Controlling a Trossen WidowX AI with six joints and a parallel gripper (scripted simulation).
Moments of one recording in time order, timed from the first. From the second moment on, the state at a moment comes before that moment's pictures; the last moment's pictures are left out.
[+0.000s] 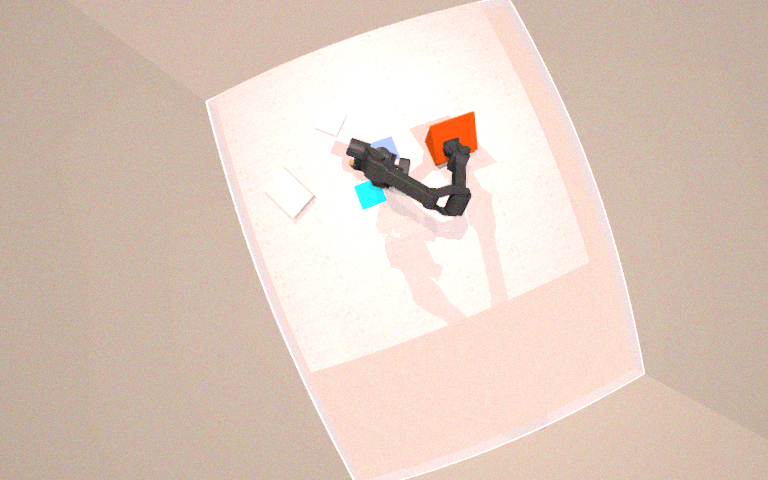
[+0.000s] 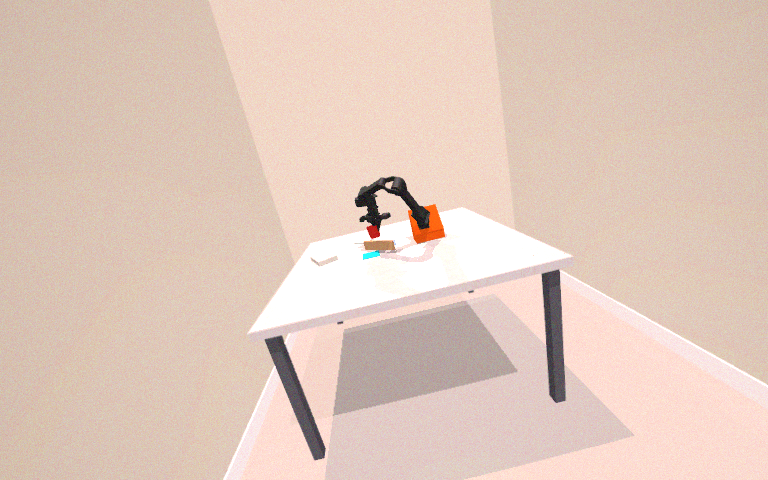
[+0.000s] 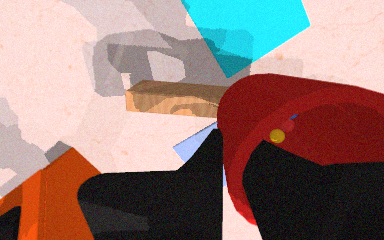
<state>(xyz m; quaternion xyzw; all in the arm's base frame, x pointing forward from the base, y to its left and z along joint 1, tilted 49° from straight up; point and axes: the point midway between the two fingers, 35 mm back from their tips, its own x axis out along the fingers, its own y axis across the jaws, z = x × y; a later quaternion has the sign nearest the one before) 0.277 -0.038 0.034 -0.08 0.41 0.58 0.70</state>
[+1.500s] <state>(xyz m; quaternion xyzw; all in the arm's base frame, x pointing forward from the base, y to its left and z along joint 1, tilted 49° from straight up) 0.320 0.019 0.069 -0.08 0.41 0.58 0.70</state>
